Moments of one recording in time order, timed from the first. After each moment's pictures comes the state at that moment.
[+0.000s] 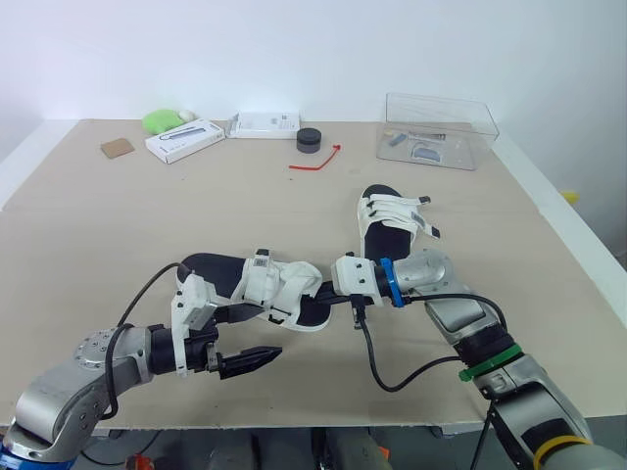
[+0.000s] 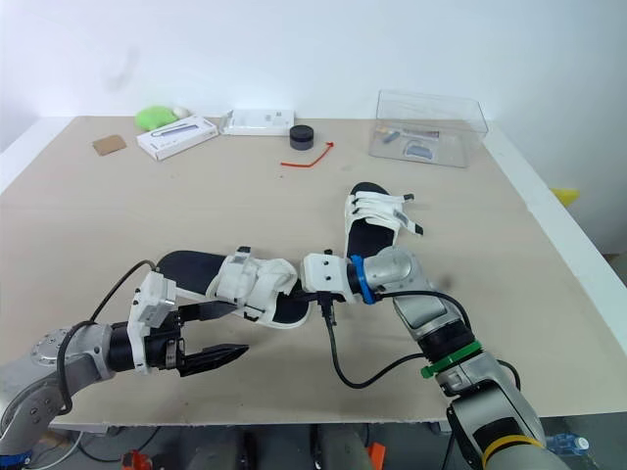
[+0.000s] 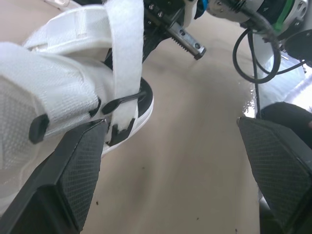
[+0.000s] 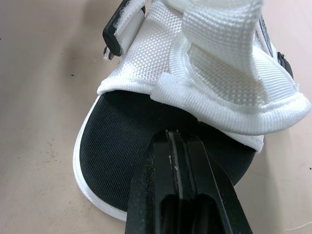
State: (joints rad) left arm 0.04 0.71 0.03 -0.53 -0.74 0.63 -0.88; right arm -0.64 -0.49 0.39 0.20 0.03 -0.04 1.21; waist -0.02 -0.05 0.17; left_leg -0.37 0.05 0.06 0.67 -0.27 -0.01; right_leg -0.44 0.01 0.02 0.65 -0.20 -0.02
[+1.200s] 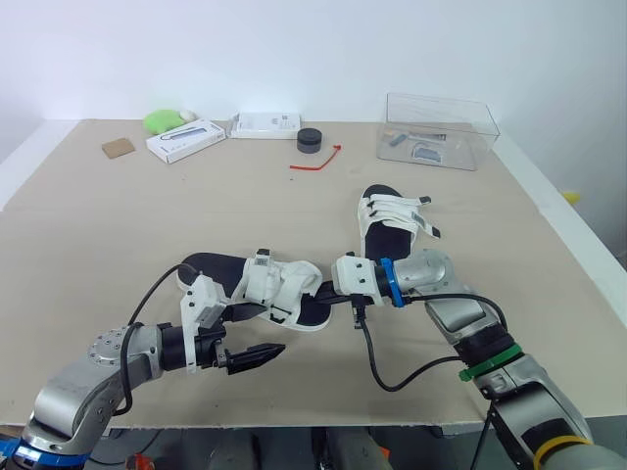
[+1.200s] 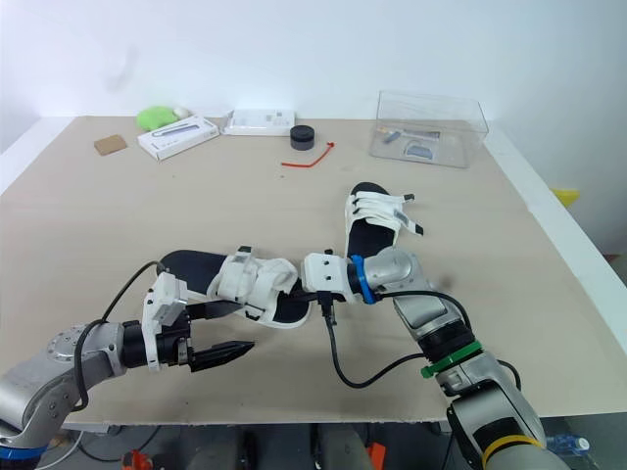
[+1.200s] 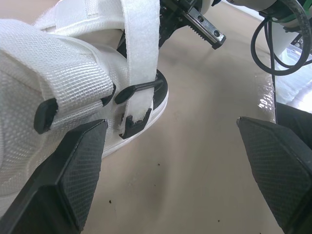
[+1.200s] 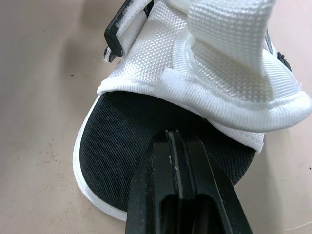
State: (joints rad) left arm 0.00 0.66 0.00 -0.49 -0.67 0.63 -0.88; right arm -0.64 -0.49 0.39 0.20 0.03 -0.04 1.21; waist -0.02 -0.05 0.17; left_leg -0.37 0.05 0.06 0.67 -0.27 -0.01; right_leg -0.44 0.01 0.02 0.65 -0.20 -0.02
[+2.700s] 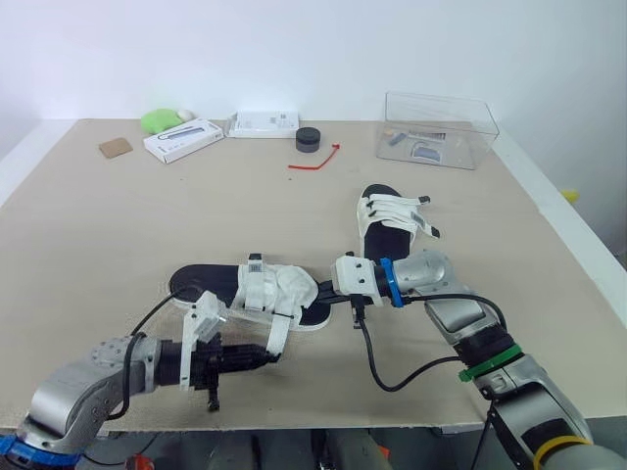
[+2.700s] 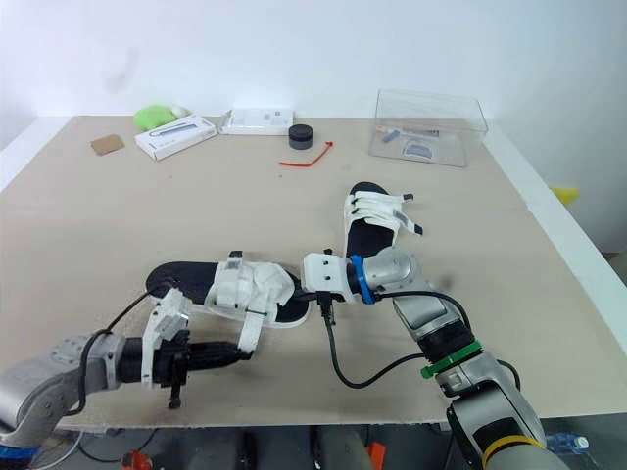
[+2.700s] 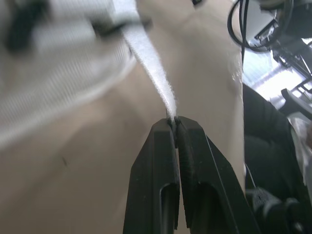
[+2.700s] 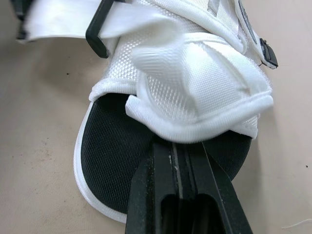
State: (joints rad) left arm 0.04 0.73 -0.03 -0.45 -0.75 0.75 -0.97; right arm -0.64 -0.49 0.39 0.20 0.03 -0.04 1.20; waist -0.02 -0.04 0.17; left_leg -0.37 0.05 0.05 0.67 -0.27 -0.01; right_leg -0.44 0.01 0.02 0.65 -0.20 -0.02
